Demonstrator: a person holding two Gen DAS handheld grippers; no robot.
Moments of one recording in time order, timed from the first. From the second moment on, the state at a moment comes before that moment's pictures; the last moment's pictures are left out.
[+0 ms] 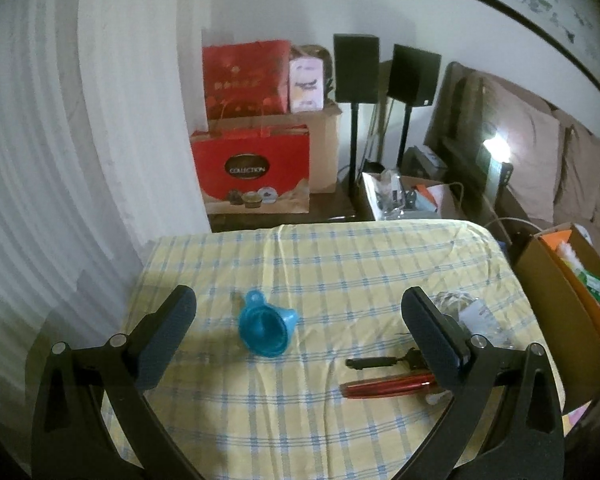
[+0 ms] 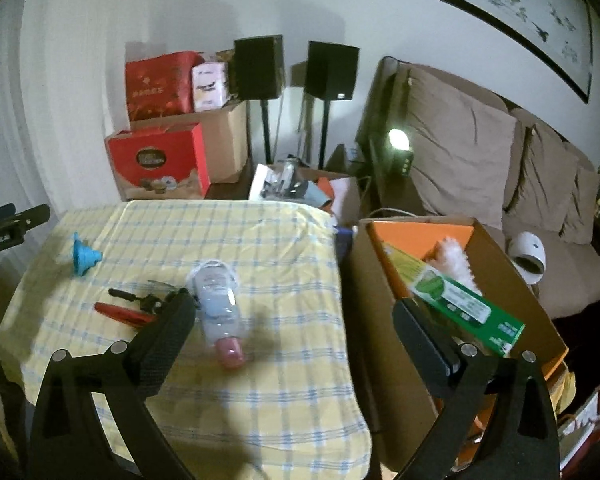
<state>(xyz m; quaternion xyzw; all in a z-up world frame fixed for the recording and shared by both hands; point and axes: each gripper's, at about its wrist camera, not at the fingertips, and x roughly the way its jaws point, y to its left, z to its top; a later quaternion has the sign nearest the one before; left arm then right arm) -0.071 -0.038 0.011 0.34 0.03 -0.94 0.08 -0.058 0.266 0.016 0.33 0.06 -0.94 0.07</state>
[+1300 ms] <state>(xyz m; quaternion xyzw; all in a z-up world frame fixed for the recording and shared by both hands) -0.099 -0.107 -0.083 0.44 0.03 -0.89 0.09 -0.159 0.187 -0.116 0.50 0.08 -0.85 0.13</state>
